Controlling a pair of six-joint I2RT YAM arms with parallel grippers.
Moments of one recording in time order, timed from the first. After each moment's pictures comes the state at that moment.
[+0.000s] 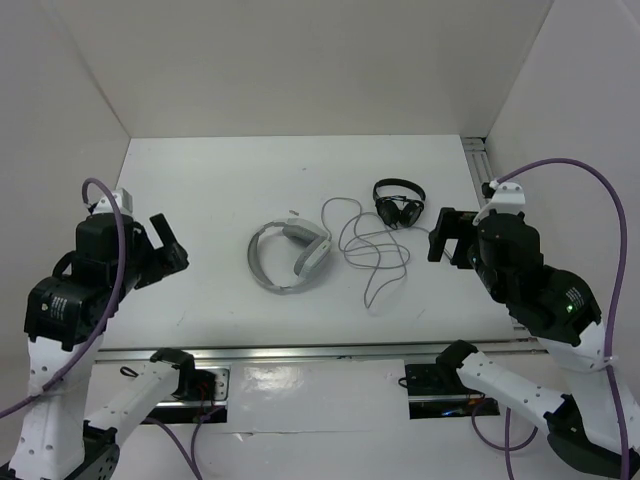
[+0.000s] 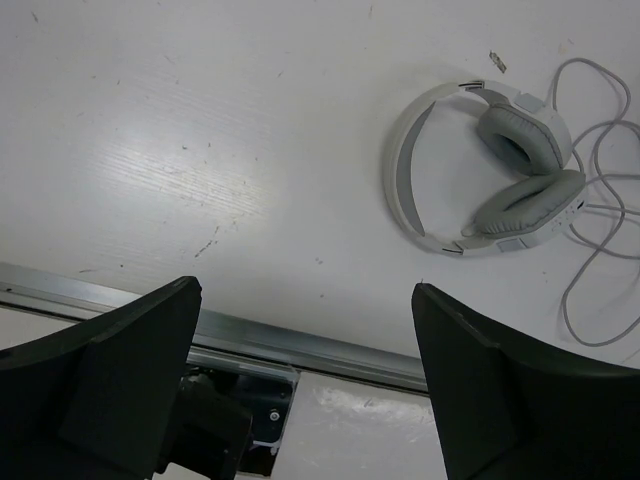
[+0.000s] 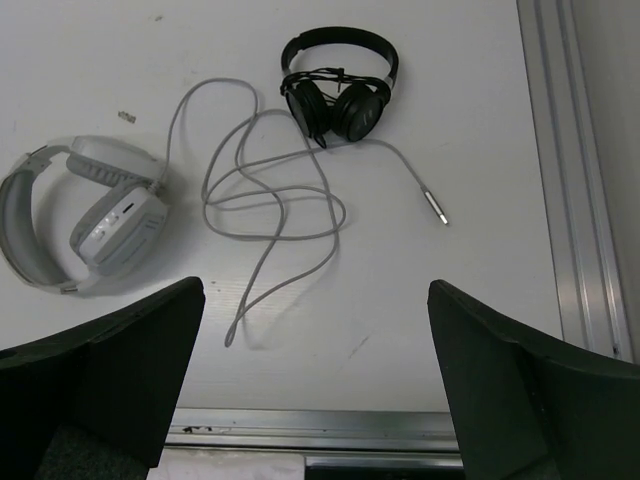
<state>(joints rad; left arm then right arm) -0.20 0.80 1.42 -1.33 -0.26 -0.52 0.61 0.78 1.36 -1.09 0.52 0.38</state>
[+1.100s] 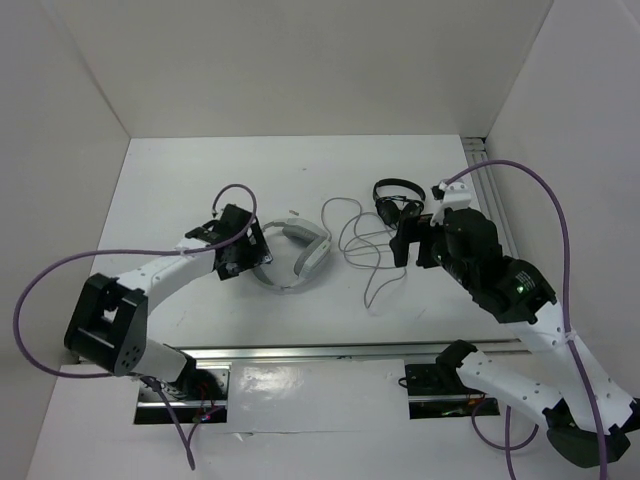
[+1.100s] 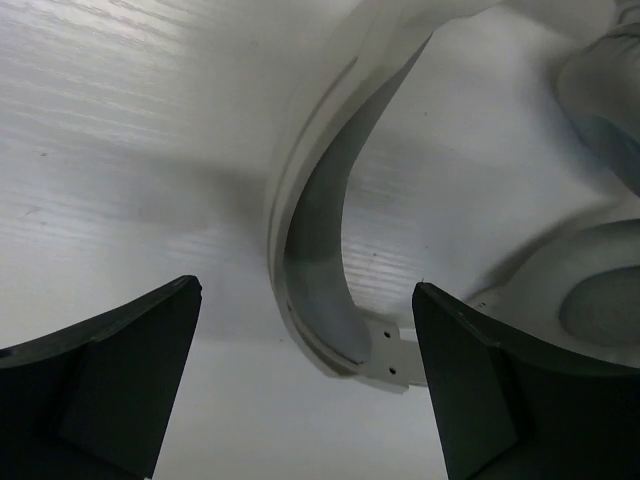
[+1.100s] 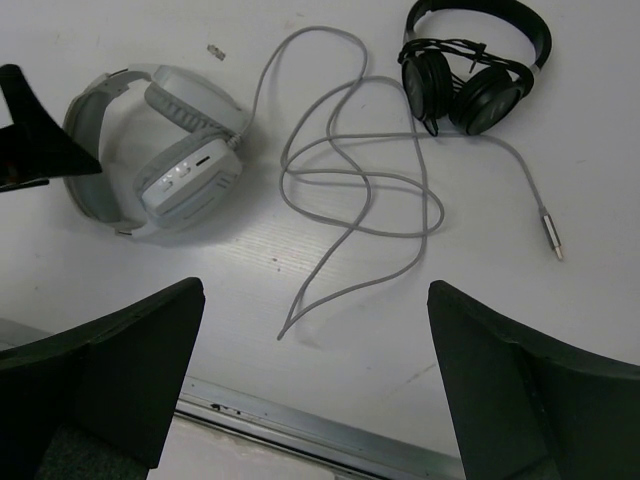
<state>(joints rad) -0.39 1.41 0.87 -0.52 -0.11 -0.77 0.62 0.80 1.14 -0.84 0.28 0.32</state>
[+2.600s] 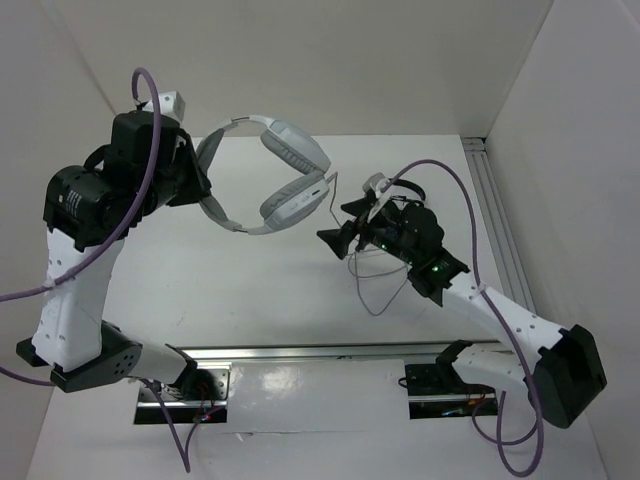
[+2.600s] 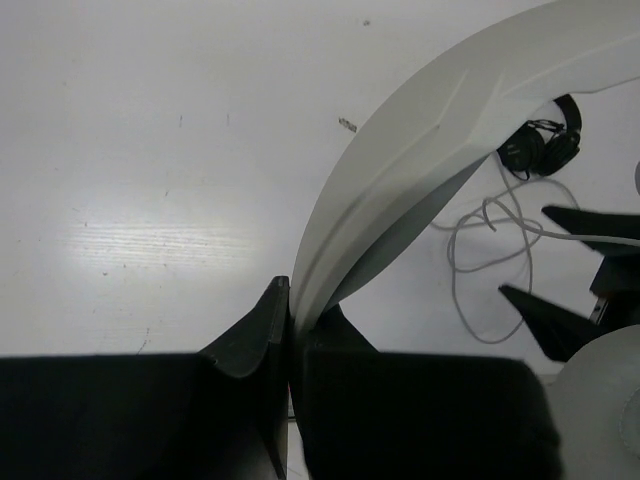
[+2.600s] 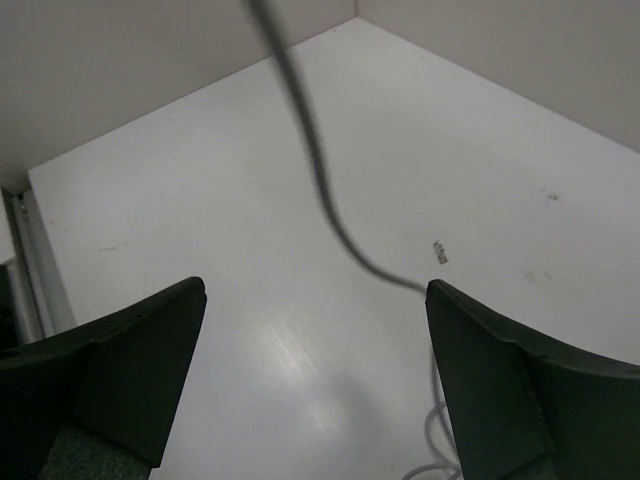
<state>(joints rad) -0.51 1.40 2.26 -1.46 -0.36 -0.52 0.62 1.05 0.70 0.34 -0.32 0.11</state>
